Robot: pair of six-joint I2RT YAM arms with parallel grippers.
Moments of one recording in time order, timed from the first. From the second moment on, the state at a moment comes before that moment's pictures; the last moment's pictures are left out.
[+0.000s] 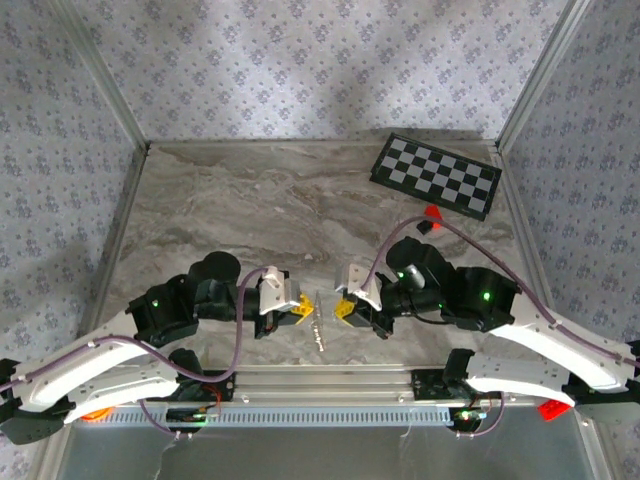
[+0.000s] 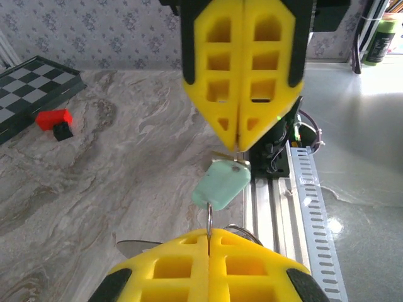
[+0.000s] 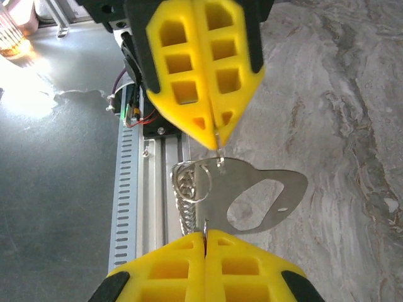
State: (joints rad) left arm -1.09 0.77 0.87 -0.50 0.37 0.18; right arm 1.11 0.92 1.14 -0.85 -0.34 -0.18
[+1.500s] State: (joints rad) left arm -1.09 0.80 0.86 -0.47 0.40 0.19; right arm 1.15 0.99 1.14 -0.79 -0.25 -0.20
